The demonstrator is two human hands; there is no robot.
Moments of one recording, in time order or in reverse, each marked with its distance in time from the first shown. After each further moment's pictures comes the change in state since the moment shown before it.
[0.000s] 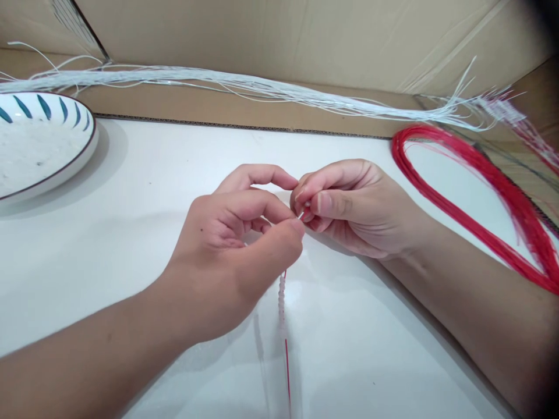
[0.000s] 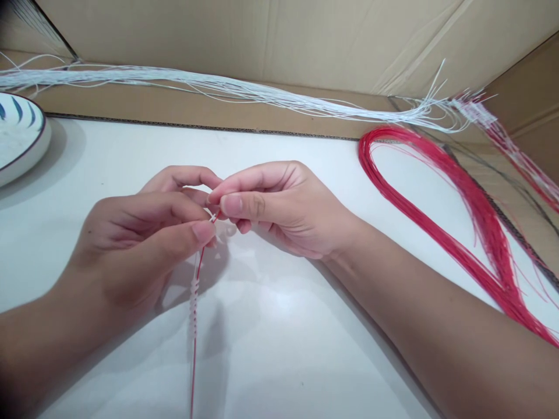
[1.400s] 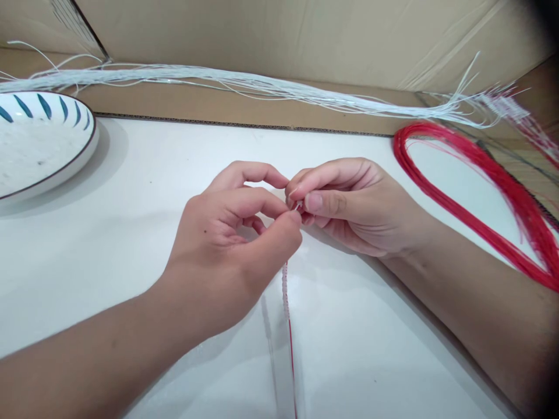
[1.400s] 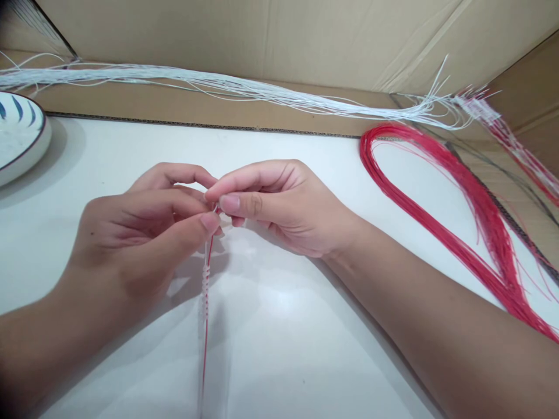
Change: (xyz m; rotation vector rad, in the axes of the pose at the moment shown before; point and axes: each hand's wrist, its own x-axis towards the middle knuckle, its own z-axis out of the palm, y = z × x) left_hand 0.000 0.005 0.004 0.246 0.117 0.024; right_hand 0.000 0.000 0.001 -0.049 0.044 -0.017
